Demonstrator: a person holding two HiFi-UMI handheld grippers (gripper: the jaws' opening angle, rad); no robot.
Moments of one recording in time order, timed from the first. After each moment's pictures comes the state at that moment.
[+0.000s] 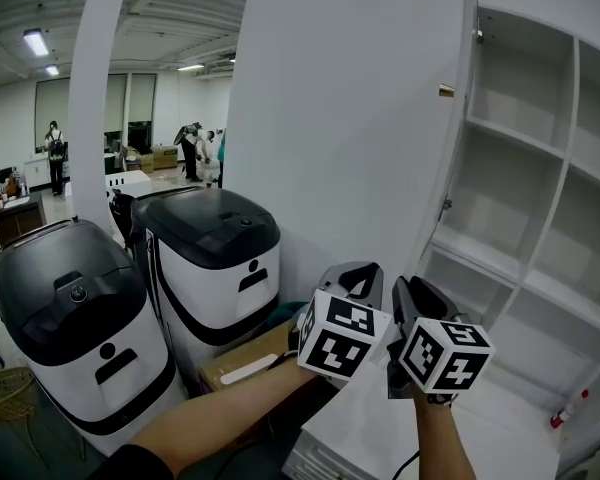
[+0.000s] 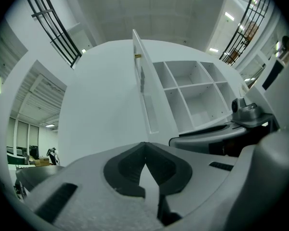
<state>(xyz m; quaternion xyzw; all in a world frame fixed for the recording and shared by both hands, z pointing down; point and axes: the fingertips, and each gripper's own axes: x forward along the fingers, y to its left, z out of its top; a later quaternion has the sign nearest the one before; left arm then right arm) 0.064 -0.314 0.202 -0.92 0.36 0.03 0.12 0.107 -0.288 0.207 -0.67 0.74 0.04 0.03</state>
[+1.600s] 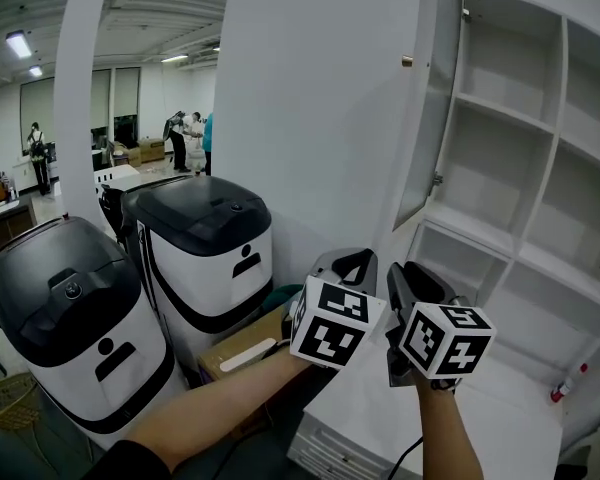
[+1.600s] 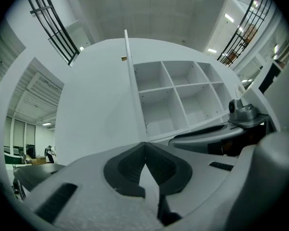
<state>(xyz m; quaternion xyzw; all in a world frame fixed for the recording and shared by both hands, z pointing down) 0.059 -0.300 0.212 -0.93 0.35 0.02 0.11 0.103 -0.276 0.218 -0.67 0.74 0.03 0.03</state>
